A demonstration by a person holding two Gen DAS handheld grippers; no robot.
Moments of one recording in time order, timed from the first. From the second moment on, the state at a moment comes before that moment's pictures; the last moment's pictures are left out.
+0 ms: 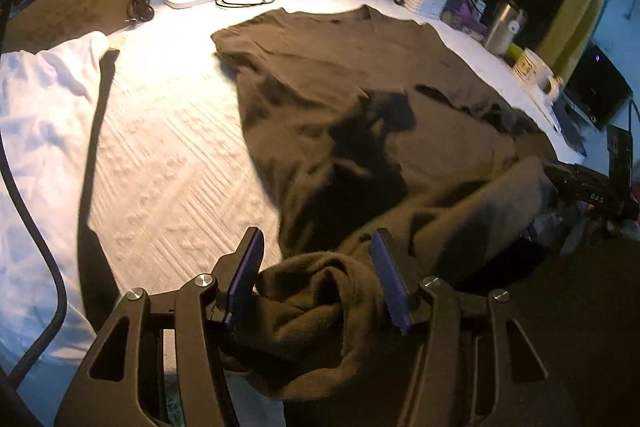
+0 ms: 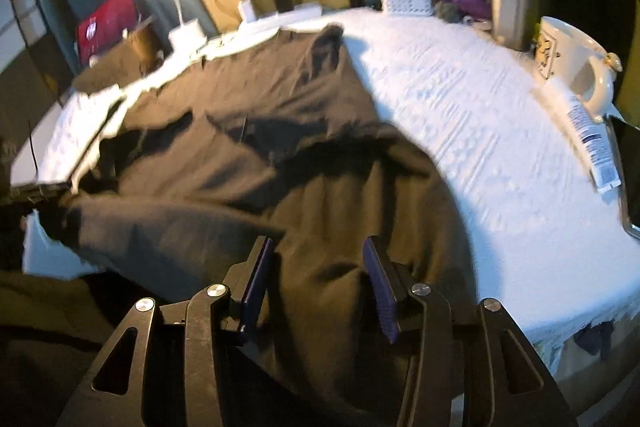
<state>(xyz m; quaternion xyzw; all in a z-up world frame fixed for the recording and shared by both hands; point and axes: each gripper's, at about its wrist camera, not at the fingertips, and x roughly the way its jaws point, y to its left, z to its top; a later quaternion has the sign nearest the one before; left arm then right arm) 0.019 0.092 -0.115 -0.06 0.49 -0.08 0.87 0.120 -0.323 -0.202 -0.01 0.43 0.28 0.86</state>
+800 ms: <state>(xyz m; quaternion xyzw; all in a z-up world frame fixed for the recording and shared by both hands) -0.001 0.057 -0.019 0.06 0.25 -0.01 0.97 0.100 -0.297 -0.097 -0.10 0.22 0.25 0.94</state>
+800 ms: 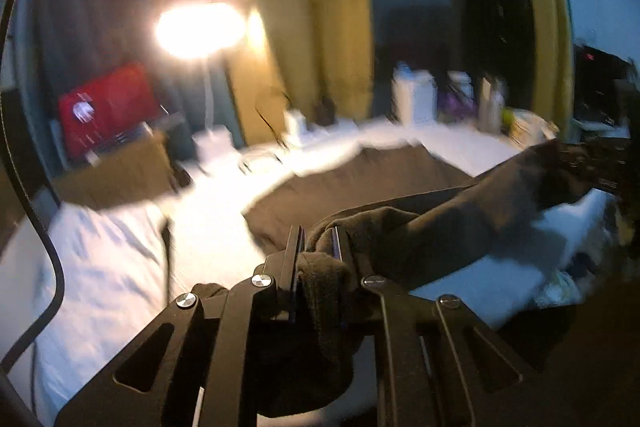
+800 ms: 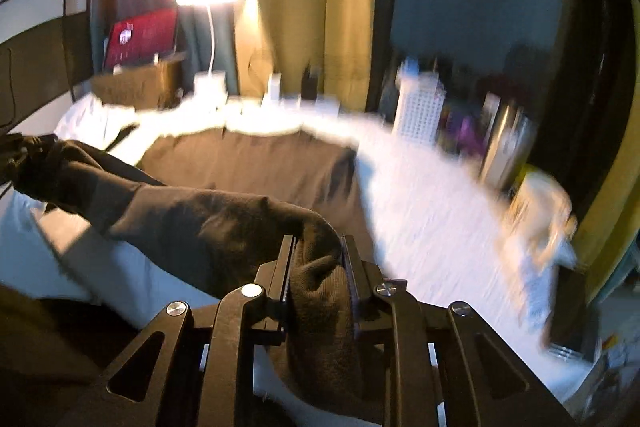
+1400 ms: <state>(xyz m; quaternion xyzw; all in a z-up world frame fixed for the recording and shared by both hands) 0.006 0.103 -0.107 -0.08 0.44 -0.09 0.89 0.098 -0.313 -0.196 0.00 0.43 0.30 0.85</state>
